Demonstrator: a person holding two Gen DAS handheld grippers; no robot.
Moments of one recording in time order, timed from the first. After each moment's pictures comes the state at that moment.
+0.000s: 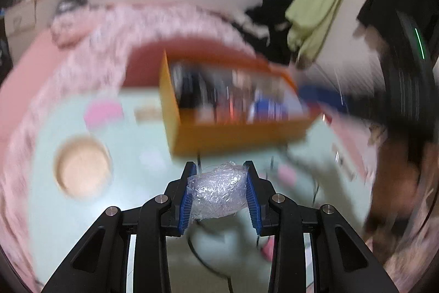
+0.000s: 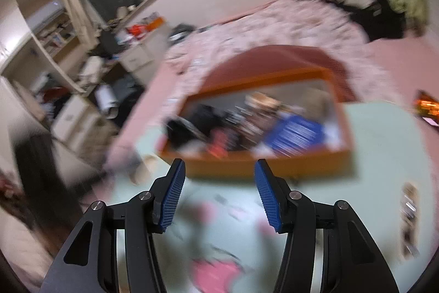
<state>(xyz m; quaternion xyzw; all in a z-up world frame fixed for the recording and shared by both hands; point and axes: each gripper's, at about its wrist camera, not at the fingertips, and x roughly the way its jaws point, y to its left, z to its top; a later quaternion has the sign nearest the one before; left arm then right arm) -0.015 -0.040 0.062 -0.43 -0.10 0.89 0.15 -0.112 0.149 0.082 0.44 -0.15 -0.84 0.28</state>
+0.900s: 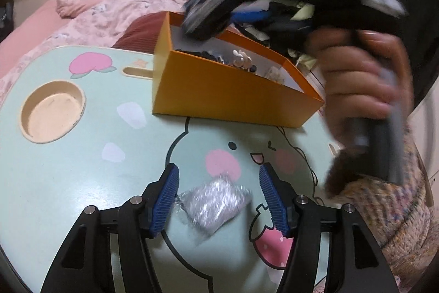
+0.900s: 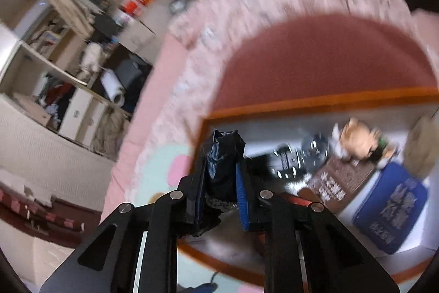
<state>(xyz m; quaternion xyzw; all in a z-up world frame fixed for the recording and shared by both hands) -0.010 -0.040 0.032 -0.40 -0.18 0.88 0.16 -0.192 0.079 0.060 0.47 -0.17 -0.81 0.30</state>
